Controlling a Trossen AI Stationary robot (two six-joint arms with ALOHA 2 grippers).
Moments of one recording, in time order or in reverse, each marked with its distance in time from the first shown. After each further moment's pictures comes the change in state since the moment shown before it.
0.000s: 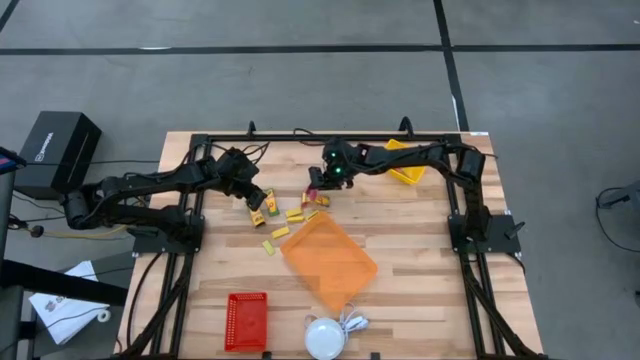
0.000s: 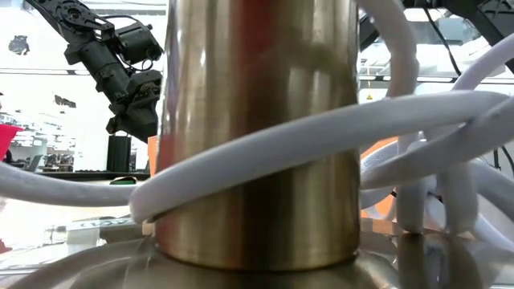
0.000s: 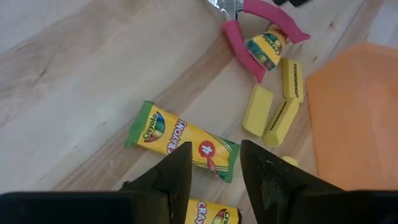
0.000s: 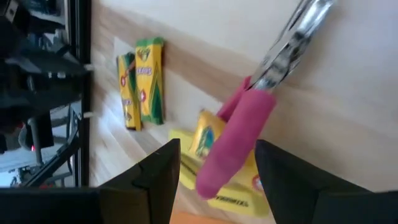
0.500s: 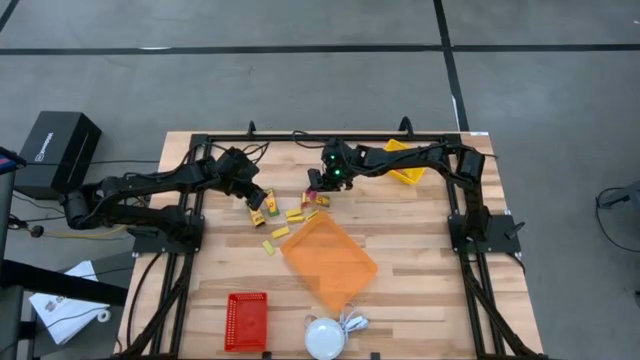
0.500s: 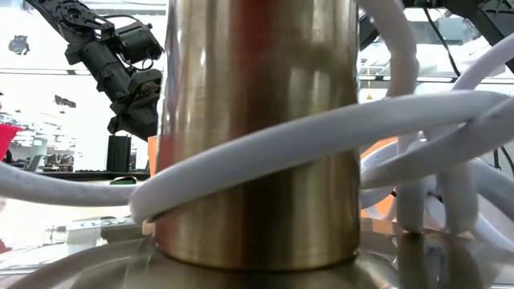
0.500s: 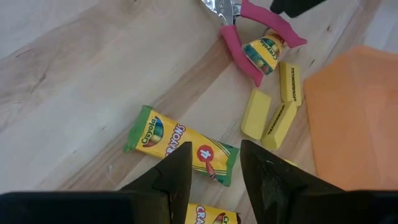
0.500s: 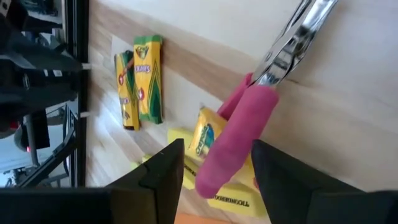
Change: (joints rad) left arm 0.000 0.000 0.000 0.013 0.000 0.002; right arm 0.002 0.002 0.000 0.000 0.023 0.000
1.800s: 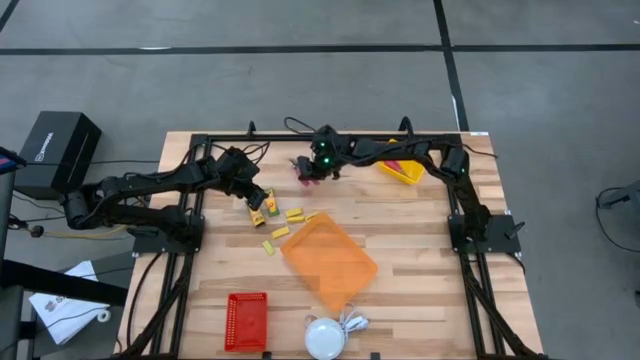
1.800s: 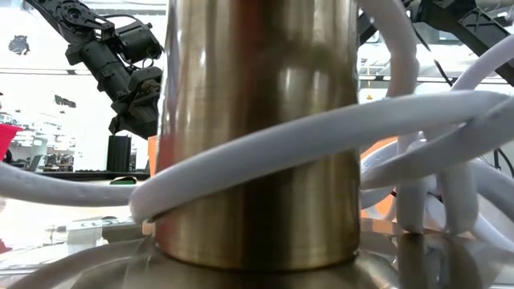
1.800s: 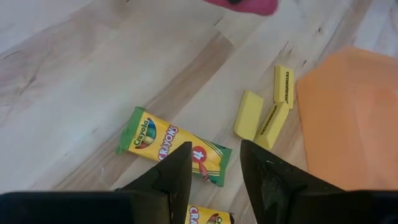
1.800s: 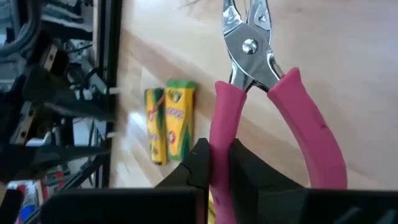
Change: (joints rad) left arm 0.002 0.000 0.000 0.009 0.024 -0.002; right arm -0.042 0.143 0.211 0.008 -0.080 -0.009
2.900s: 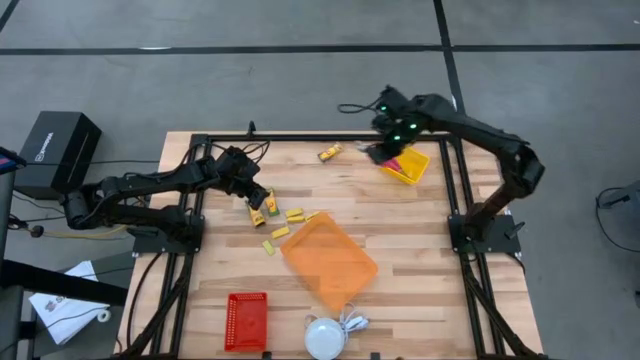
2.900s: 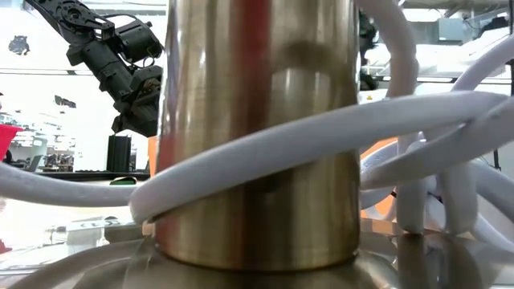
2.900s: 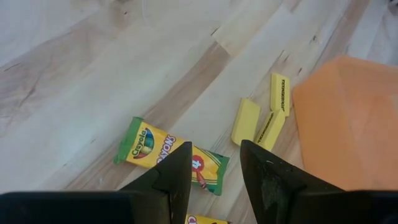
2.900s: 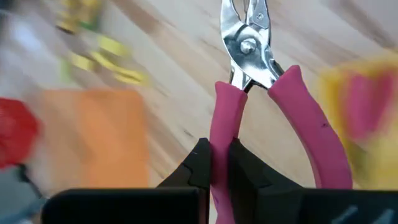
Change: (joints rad) left arm 0.000 0.000 0.000 0.030 -0.002 0.001; right arm -0.229 -0.579 0.000 -1.102 0.139 -0.743
